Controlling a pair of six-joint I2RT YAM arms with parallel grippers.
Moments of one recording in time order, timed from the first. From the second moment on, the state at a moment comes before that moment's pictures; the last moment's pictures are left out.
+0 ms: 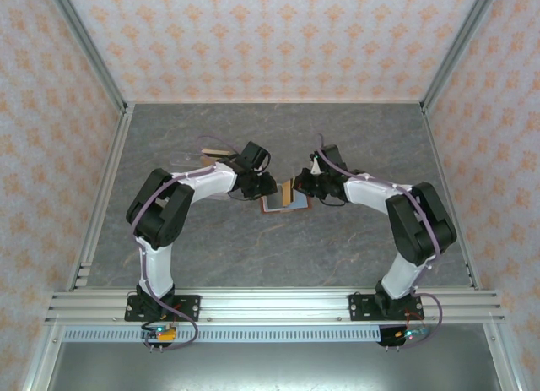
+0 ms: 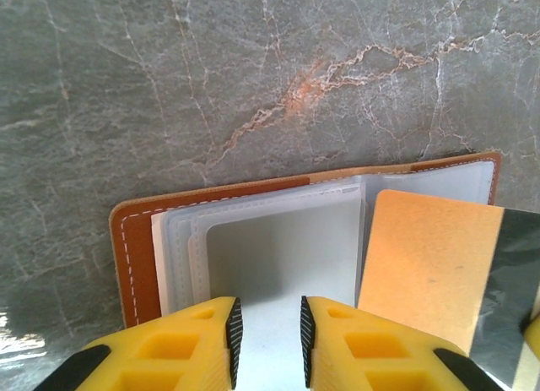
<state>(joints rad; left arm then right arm) -0.52 1.95 1.25 -0.38 0.23 -0.81 0.44 1.71 0.95 -0.12 -0.38 0.73</state>
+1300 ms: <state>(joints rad) -0.30 1.55 0.86 0.45 0.71 -1.18 0.40 1.65 1.05 0.32 -0.88 1.05</state>
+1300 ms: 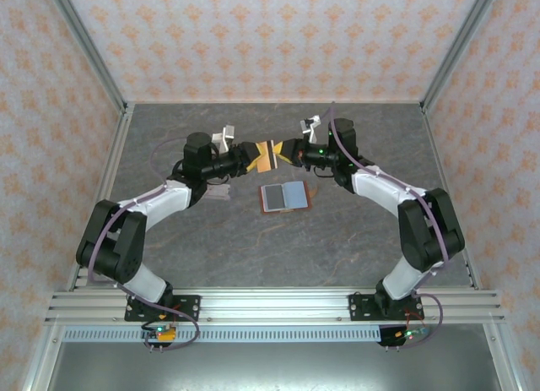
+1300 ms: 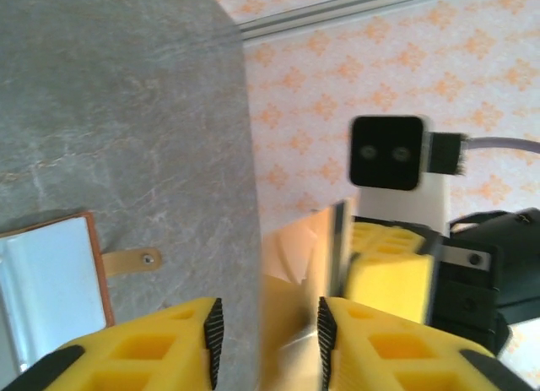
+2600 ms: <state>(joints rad) -0.17 1.28 0.84 -0.11 0.27 -1.03 0.55 1.71 1.30 -0.09 -0.63 0.64</state>
